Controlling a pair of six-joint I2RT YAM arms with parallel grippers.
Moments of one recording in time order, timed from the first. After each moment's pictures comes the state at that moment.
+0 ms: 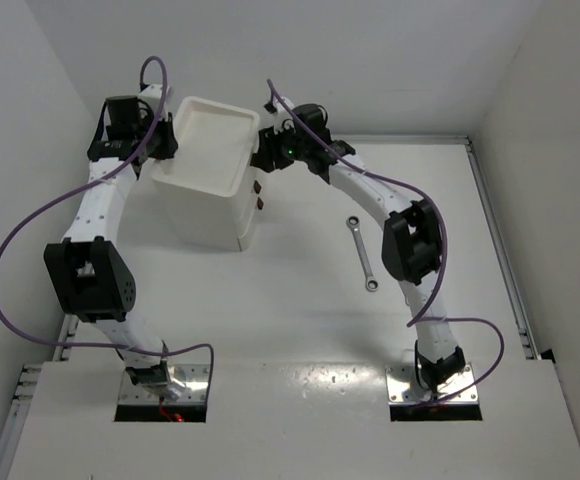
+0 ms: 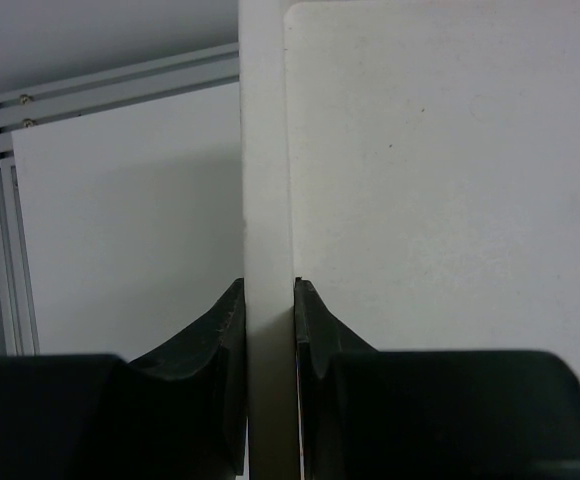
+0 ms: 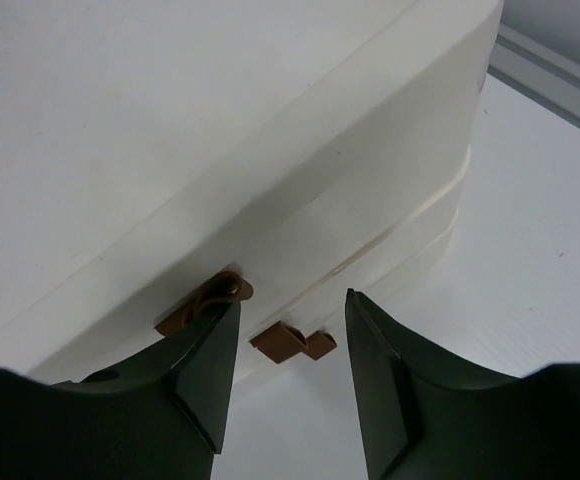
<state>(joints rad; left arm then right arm) 0.07 1.71 1.63 -0.44 0.25 0.14 0.54 2.28 2.05 -0.22 -0.37 0.12</state>
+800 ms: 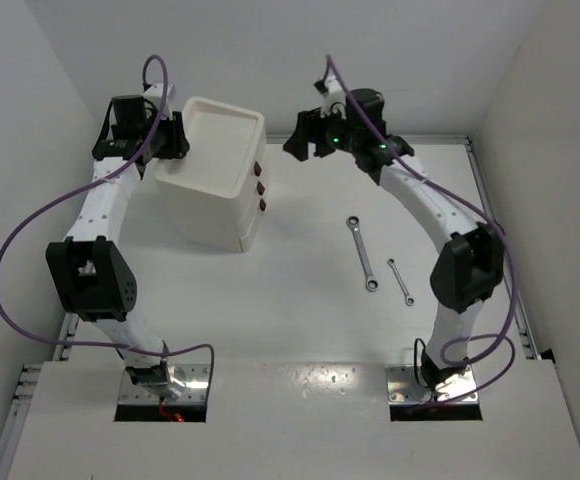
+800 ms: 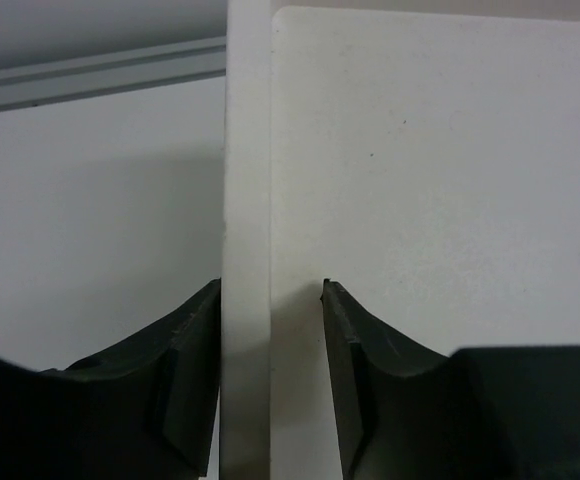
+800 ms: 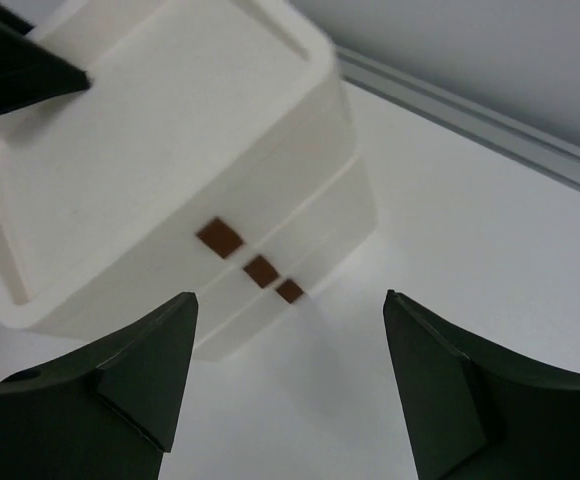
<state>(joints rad) 0.05 1.71 1.63 -0.44 0.26 0.06 0.43 1.89 1.75 -0.20 -0.36 0.15</state>
